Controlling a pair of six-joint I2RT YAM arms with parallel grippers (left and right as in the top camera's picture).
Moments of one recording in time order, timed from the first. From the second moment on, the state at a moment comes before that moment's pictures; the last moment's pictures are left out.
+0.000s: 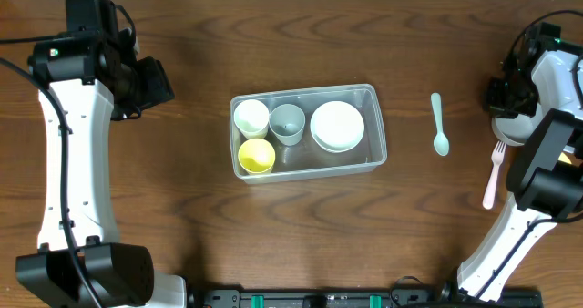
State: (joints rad) left arm 0.13 1.65 1.72 -1.32 0.10 -0.26; right arm -0.34 2.23 1.78 -1.07 0.05 0.01
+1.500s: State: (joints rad) left arm 0.13 1.65 1.72 -1.33 0.10 -0.26; right arm 0.56 2.00 1.78 -1.22 -0.11 -0.22
